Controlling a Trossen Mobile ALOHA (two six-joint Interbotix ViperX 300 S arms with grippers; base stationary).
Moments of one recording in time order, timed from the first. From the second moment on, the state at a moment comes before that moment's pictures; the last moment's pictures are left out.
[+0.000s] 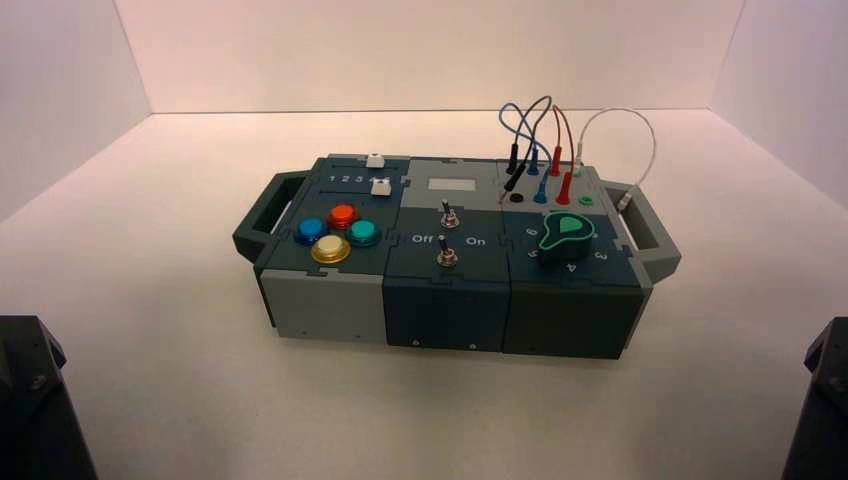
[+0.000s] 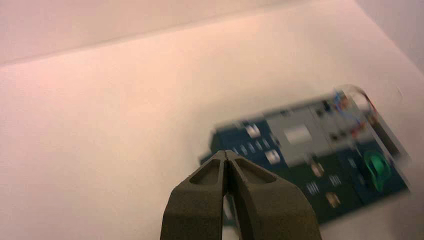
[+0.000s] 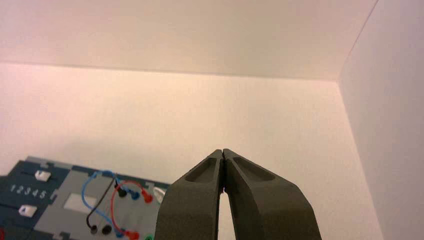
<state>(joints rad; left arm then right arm) -0.38 -0.90 0.93 -0.15 0.71 0.09 0.10 -0.95 1.08 0.02 0.38 0.00</state>
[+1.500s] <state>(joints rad) -0.92 -0.39 0.78 -0.28 0.62 0.08 0.10 -0.70 1.01 0.24 0.89 0.00</state>
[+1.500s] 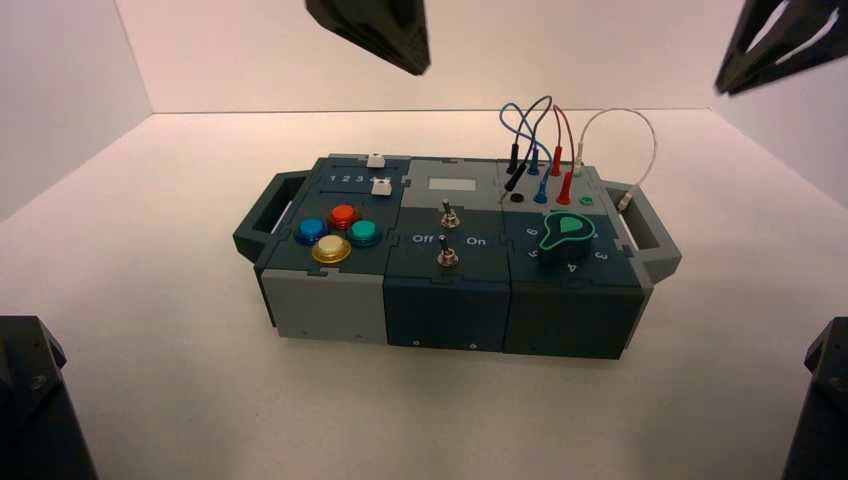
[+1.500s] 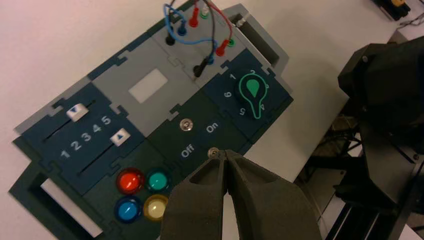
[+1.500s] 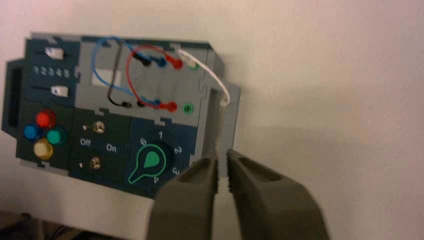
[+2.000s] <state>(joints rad) -0.92 -0.33 0.75 -0.28 0.60 0.08 0.10 -0.51 0.97 0.25 0.87 -0.05</state>
